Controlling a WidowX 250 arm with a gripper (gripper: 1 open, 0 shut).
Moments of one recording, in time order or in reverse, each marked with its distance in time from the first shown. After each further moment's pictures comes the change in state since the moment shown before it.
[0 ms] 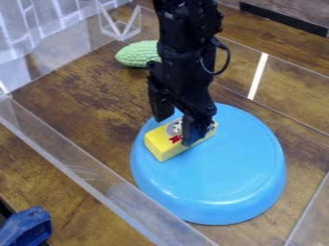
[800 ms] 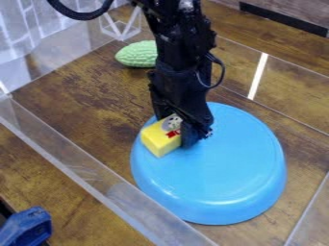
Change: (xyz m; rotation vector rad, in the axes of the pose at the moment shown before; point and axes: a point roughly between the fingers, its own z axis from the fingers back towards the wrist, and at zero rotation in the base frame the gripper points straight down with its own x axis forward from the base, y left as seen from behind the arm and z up) arm 0.007 0.005 -0.022 0.012 -0.074 0.001
